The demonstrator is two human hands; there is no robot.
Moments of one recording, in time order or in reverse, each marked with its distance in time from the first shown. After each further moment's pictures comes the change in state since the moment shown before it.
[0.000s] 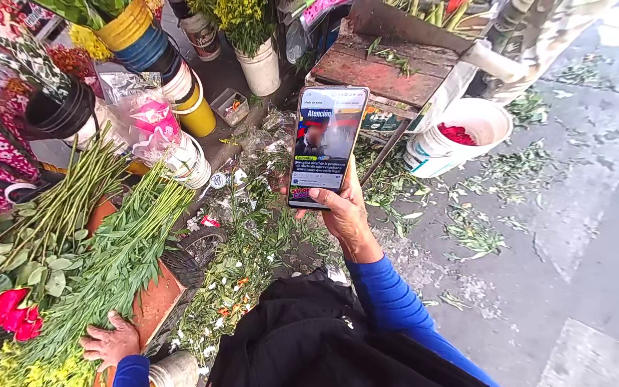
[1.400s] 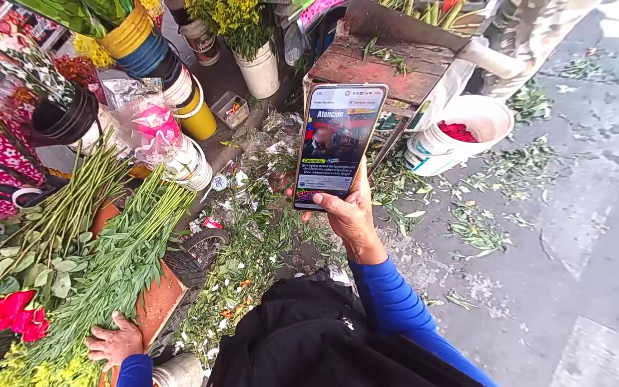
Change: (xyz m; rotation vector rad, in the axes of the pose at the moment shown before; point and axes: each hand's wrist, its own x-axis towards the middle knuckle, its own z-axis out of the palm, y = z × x) left_hand -0.001 0.001 -0.002 -0.020 0.000 0.000; right_hand -0.010 -0.009 -0.002 -0.007 -0.005 -0.081
